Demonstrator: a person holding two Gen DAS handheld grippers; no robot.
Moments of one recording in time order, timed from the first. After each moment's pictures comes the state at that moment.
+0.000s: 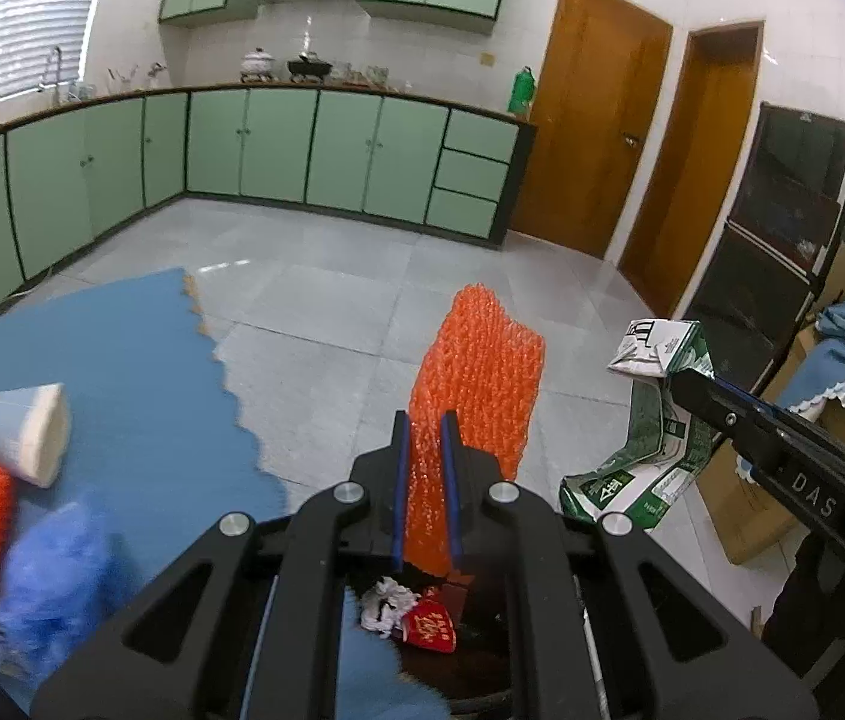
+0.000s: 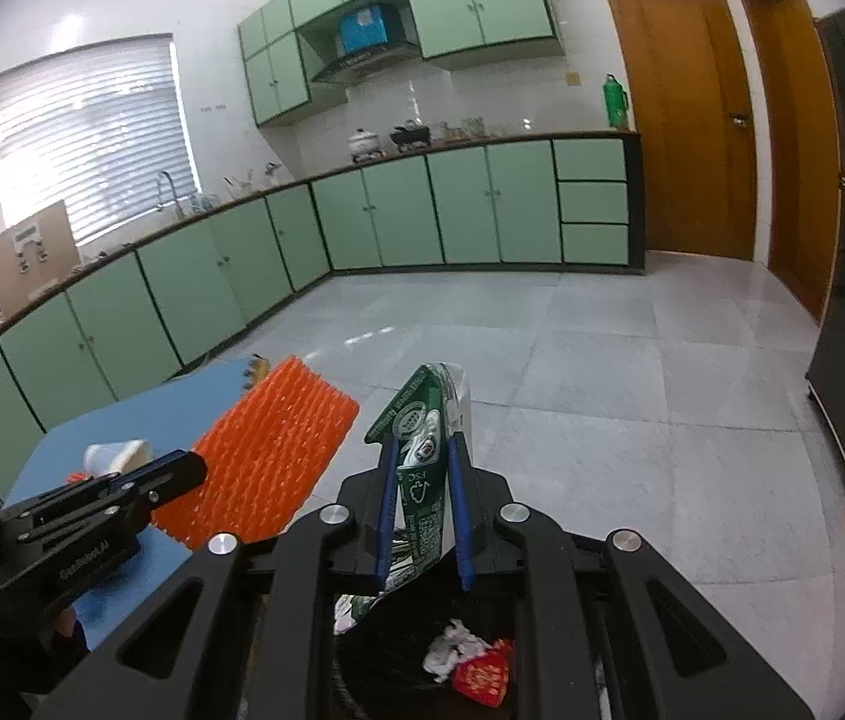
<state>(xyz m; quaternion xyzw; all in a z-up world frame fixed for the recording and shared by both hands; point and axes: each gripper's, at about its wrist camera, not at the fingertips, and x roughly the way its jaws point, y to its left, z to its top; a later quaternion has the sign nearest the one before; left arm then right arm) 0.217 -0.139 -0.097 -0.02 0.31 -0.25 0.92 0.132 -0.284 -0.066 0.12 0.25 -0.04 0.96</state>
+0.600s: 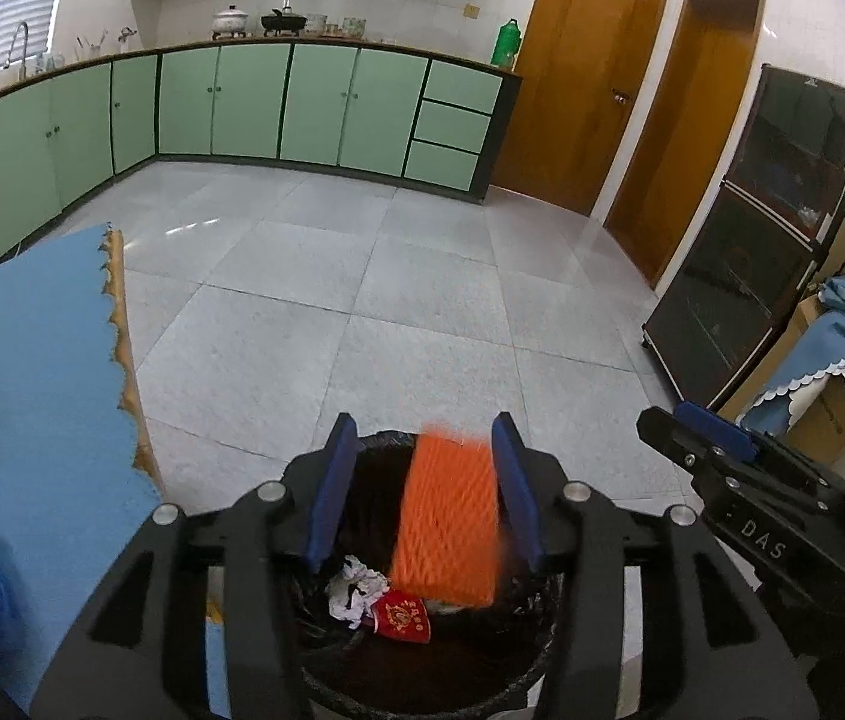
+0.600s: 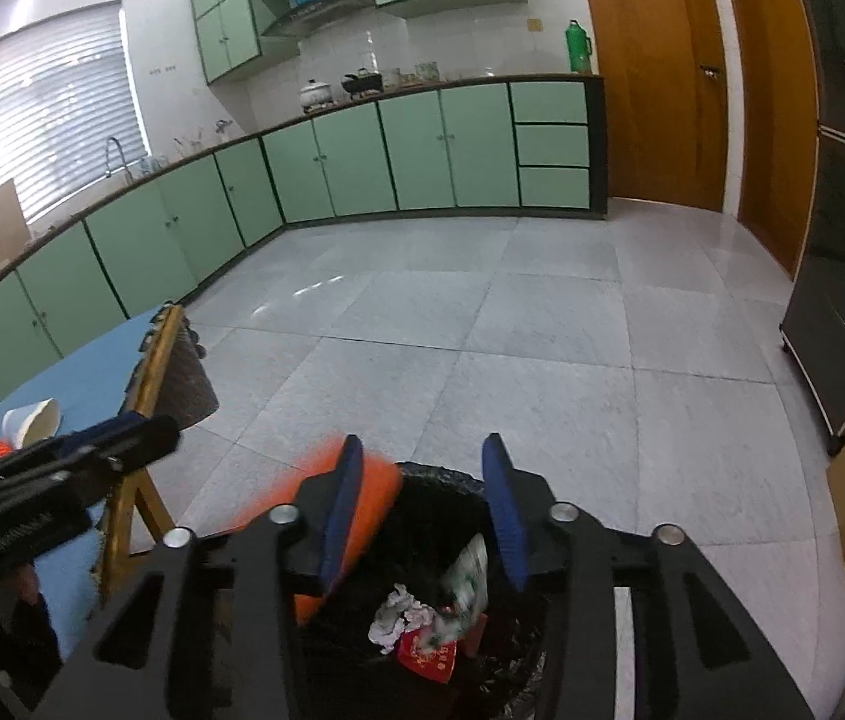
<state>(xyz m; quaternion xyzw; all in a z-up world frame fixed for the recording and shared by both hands) 0.258 -0.184 -0.138 -0.01 0.36 -0.27 0.89 0.154 -0.331 -0.126 0.13 0.31 -0.08 0.94</state>
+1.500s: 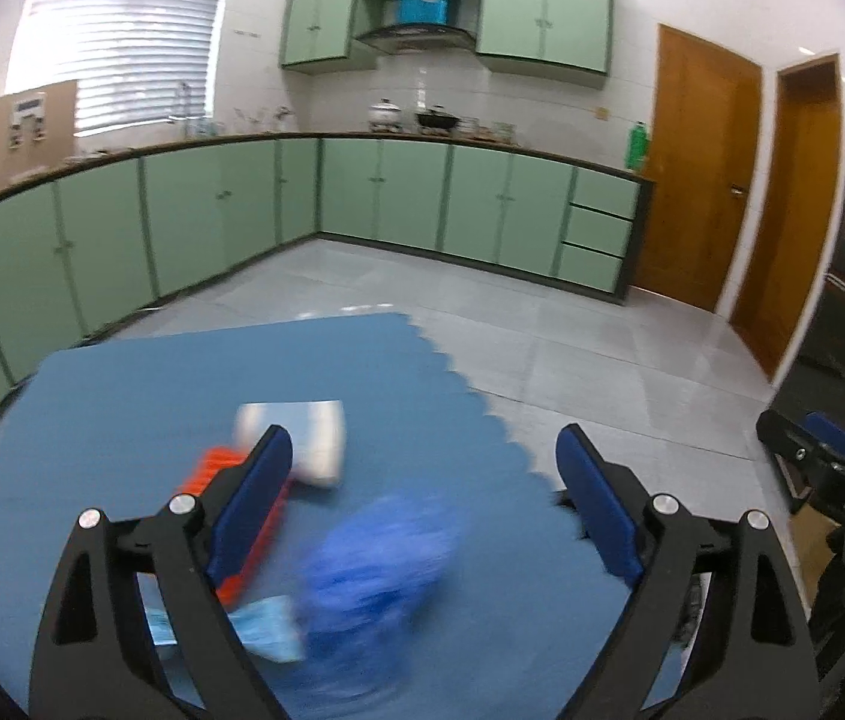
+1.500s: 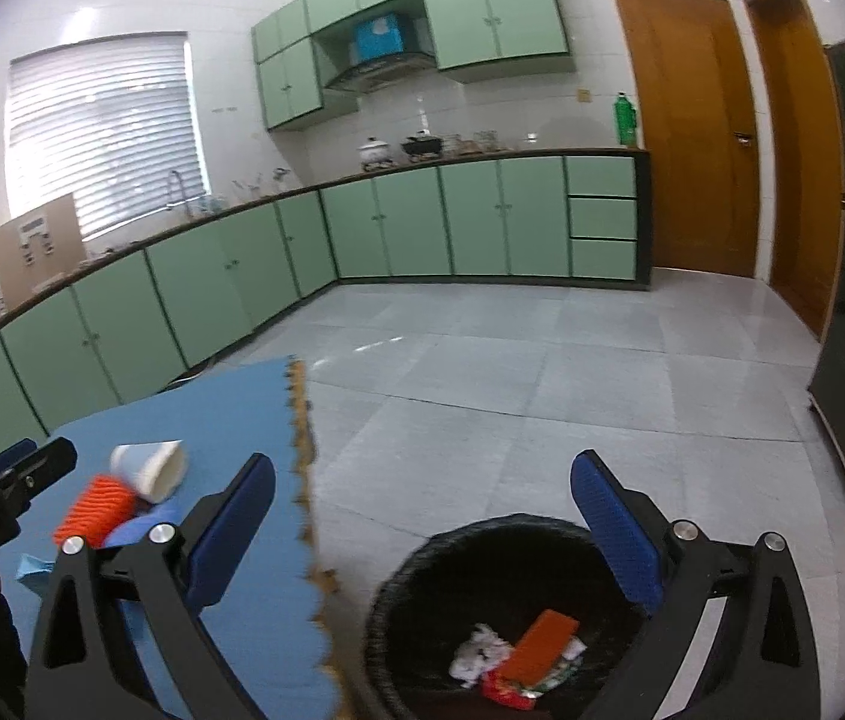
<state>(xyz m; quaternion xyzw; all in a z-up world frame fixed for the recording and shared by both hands) 0.177 0.013 -0.054 -0.02 0.26 -0.08 0.96 0.131 -0.189 -0.050 0.10 0.24 -0.02 0.97</state>
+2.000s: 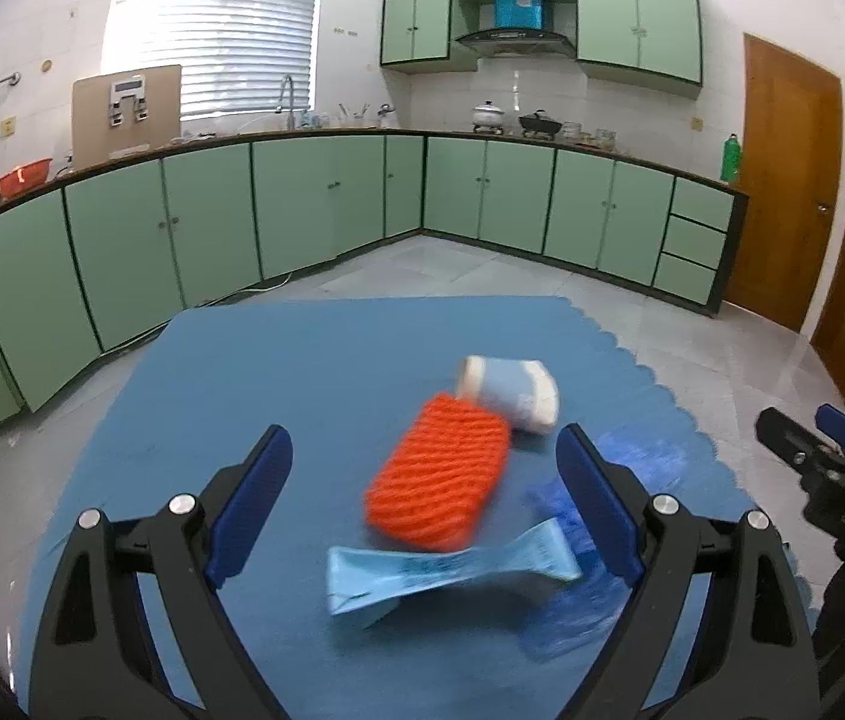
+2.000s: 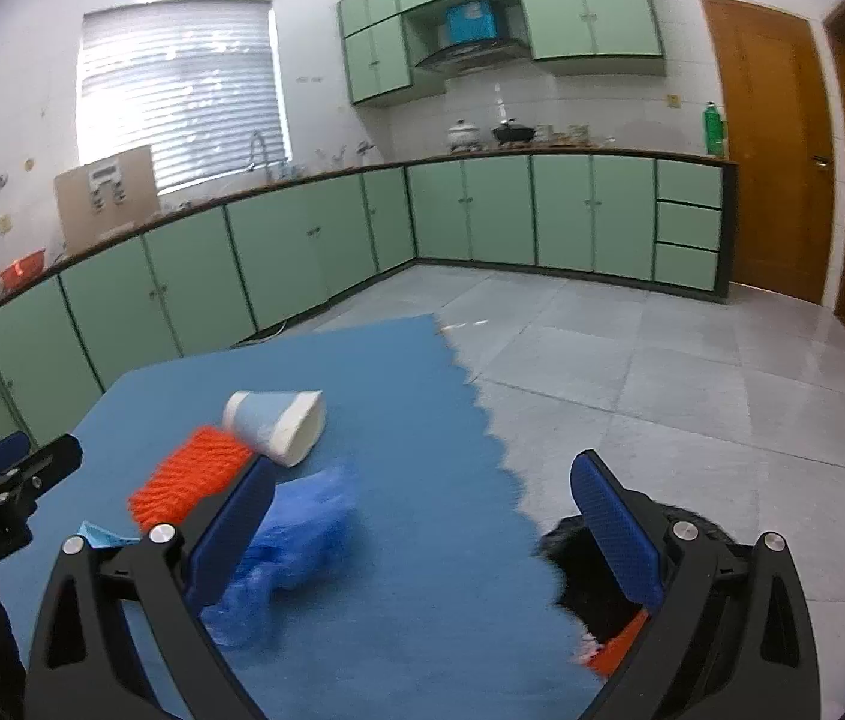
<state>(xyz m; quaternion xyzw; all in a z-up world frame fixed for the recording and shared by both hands) 0.141 0.121 -0.070 -0.02 0.26 0.02 0.97 0.153 -0.055 -0.077 0.06 0.25 0.06 0.96</state>
